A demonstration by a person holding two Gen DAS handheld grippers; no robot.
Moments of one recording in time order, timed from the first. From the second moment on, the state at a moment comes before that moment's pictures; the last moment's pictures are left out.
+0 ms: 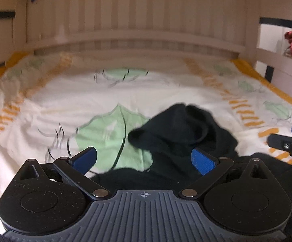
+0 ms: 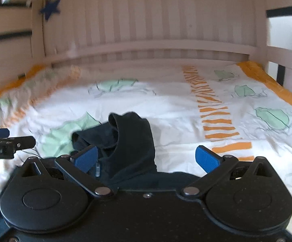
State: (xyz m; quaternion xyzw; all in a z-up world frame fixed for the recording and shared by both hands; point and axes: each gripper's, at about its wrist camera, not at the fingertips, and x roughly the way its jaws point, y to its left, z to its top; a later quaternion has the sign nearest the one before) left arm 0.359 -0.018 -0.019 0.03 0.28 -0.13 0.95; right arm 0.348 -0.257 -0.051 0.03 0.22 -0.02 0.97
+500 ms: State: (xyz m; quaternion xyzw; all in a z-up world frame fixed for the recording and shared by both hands) left arm 0.423 -0.013 -0.052 0.05 0.31 -0.11 0.94; right arm 0.478 -0.239 -0.096 -0.06 0.31 -0.07 0.95
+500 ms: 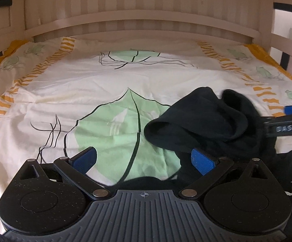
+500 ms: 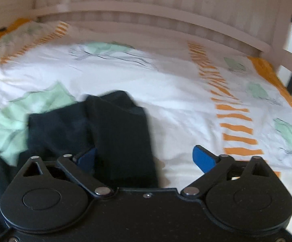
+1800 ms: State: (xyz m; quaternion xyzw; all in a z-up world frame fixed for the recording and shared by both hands) left arm 0.500 -0.033 -0.068 0.11 0.25 -0.01 0.96; right arm 0.518 -0.330 -0.107 0.01 0.26 -0.07 0.96
